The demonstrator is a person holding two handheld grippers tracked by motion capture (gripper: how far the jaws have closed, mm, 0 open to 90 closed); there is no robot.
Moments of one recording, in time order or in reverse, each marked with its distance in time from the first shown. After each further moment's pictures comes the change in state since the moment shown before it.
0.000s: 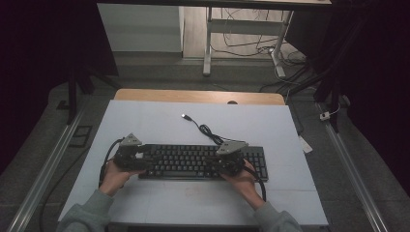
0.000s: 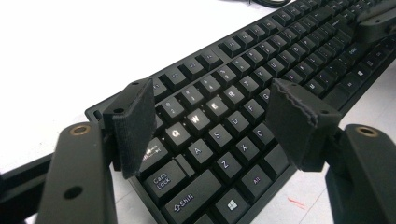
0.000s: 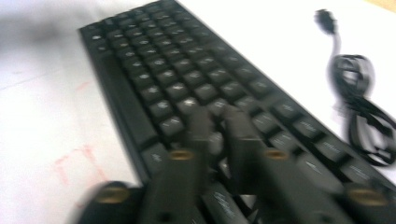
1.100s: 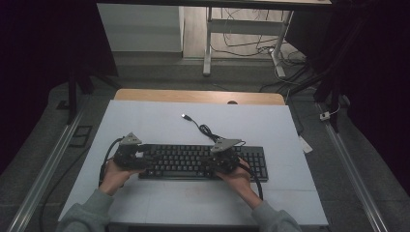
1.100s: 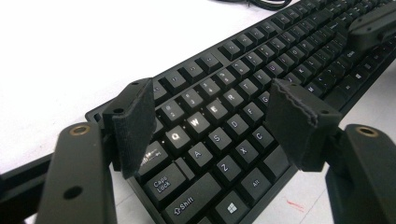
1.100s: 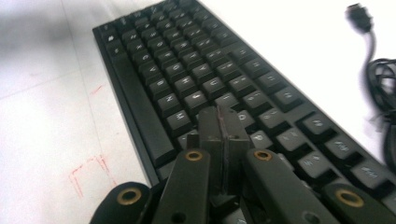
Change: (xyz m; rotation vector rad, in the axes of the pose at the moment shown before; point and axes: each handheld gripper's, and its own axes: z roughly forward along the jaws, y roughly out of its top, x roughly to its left) left arm 0.001 0.002 -0.001 -0.004 -0.002 -0.002; right arm 0.007 0.015 0.019 0.070 0.077 -0.007
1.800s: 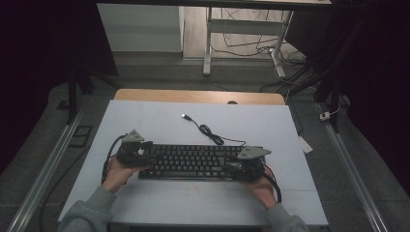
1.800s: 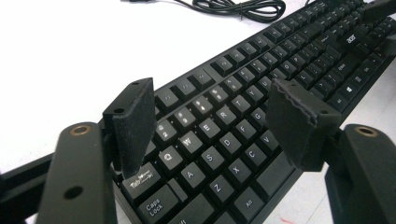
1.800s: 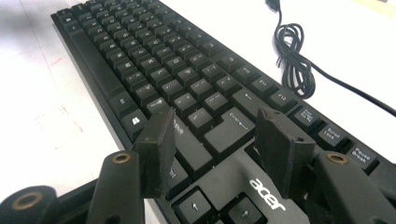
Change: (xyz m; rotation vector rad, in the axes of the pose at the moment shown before) left arm -0.002 0.009 0.003 -0.016 -0.017 0.009; right arm -0.018 -0.051 -0.056 -0.097 -0.149 0.051
